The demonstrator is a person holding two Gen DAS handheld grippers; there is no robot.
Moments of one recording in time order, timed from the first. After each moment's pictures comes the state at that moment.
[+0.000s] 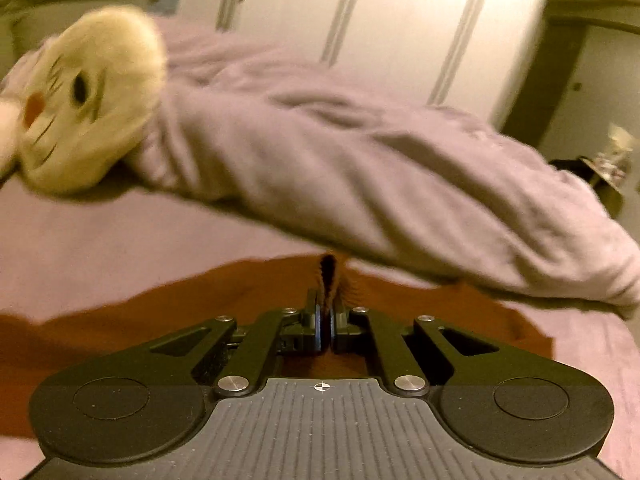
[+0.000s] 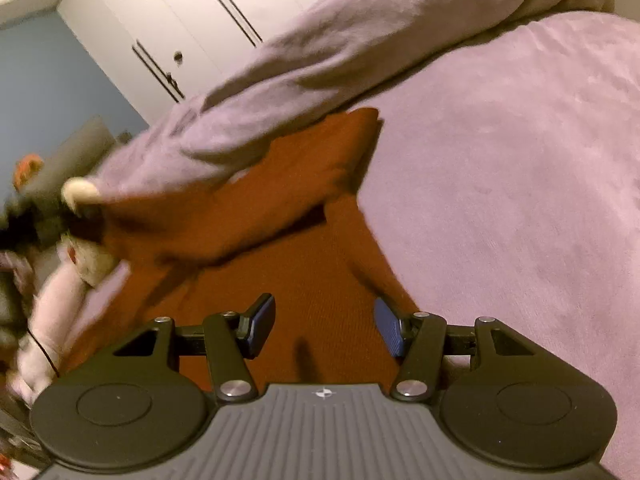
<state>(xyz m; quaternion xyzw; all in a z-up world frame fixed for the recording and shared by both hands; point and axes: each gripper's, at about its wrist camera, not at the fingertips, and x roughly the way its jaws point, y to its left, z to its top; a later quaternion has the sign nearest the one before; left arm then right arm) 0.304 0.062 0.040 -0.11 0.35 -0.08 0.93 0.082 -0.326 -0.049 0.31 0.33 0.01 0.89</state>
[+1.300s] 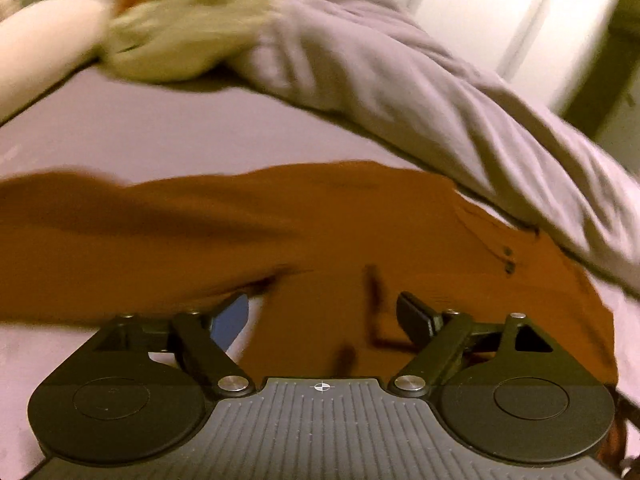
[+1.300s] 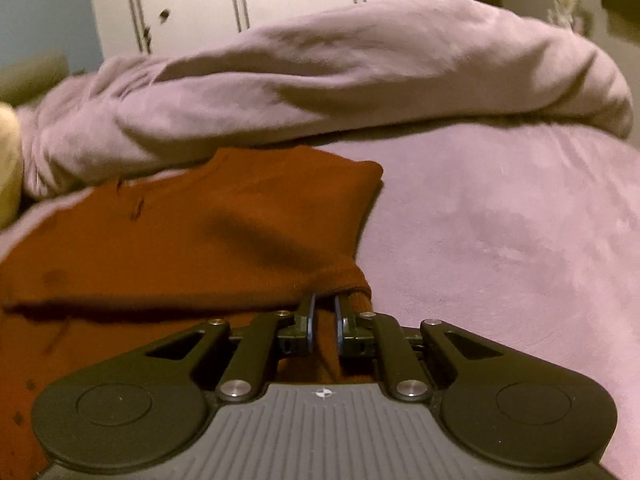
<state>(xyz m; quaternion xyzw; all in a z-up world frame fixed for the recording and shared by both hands) 0.245 0.152 -0.024 -0.17 0.40 -0.01 0.90 0.179 -0.300 -0.063 0.10 0.34 -0.09 0.93</state>
